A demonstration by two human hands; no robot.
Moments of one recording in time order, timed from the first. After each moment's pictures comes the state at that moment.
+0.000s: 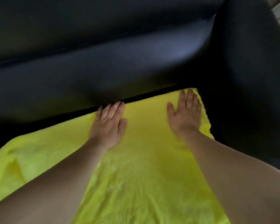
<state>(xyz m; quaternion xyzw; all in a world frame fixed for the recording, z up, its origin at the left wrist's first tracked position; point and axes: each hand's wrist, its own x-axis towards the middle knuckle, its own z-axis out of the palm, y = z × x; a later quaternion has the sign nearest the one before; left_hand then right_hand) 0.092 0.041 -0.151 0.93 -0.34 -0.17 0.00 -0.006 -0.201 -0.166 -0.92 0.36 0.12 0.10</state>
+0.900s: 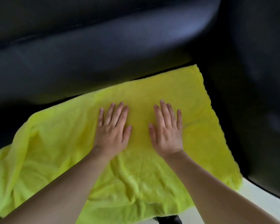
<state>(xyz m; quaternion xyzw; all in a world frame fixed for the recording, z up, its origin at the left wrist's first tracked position) 0.027 0.100 -0.131 0.91 -0.38 -0.14 0.04 -0.080 -0.066 -0.124 -0.97 0.20 -0.01 0.14</state>
